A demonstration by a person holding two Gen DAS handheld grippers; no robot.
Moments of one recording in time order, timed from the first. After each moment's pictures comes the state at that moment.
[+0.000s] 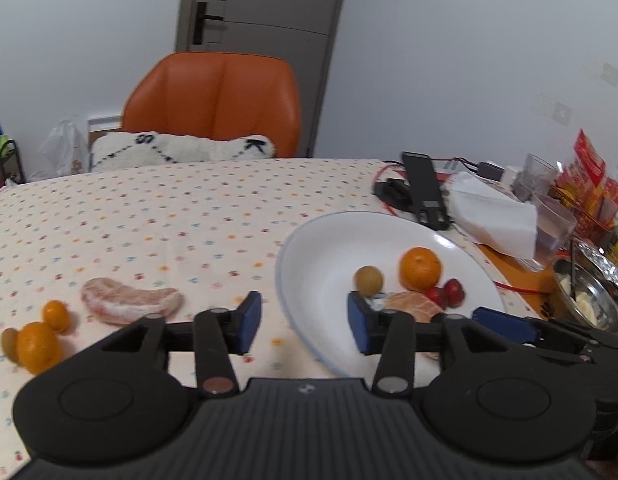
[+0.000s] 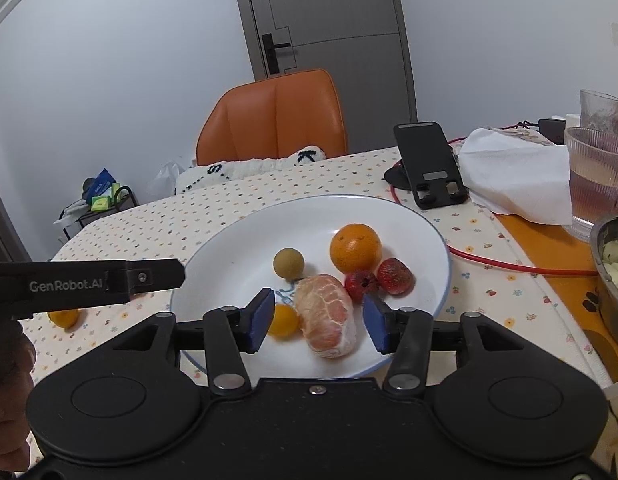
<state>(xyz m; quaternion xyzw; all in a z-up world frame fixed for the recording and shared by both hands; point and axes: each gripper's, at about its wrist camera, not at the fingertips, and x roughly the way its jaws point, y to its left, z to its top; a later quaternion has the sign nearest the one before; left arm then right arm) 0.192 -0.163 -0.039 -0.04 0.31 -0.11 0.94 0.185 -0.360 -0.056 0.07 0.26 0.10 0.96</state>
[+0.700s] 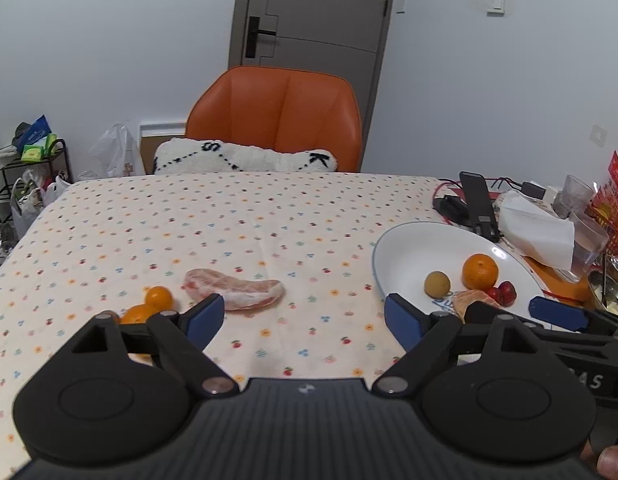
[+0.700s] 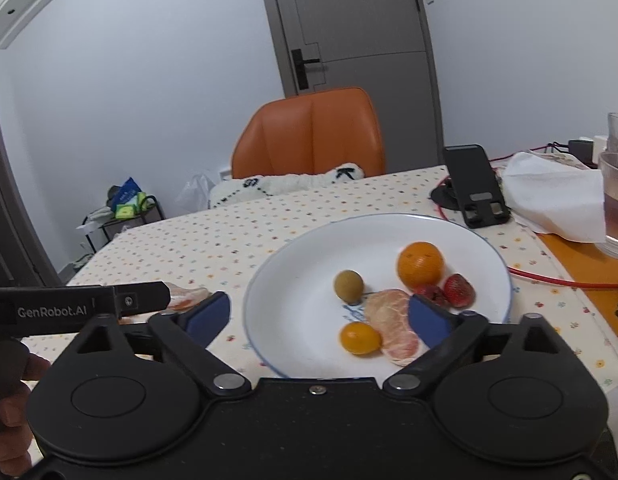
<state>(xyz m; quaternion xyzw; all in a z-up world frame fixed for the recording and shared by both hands) 0.159 -0.108 -0.030 -0.05 0.29 -0.04 0.95 0.175 -0.326 -0.043 0.07 0.23 0.13 0.96</state>
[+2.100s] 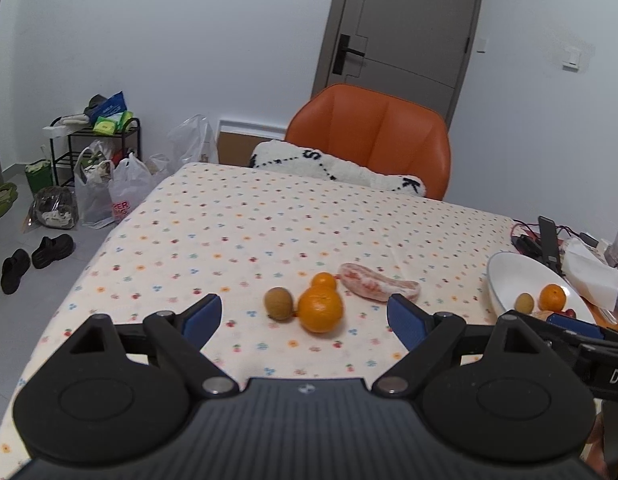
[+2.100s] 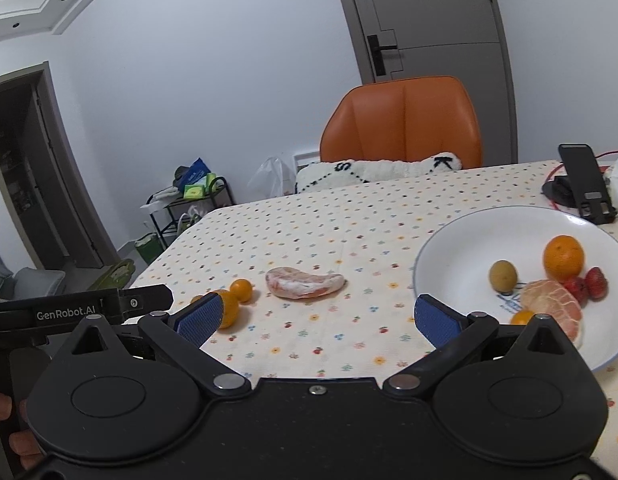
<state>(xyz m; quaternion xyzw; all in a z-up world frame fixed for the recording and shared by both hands) 0.113 0.002 -0.031 -0.11 0.27 0.05 0.95 0.162 -0.242 -0.033 0.07 0.25 0.23 0.94</state>
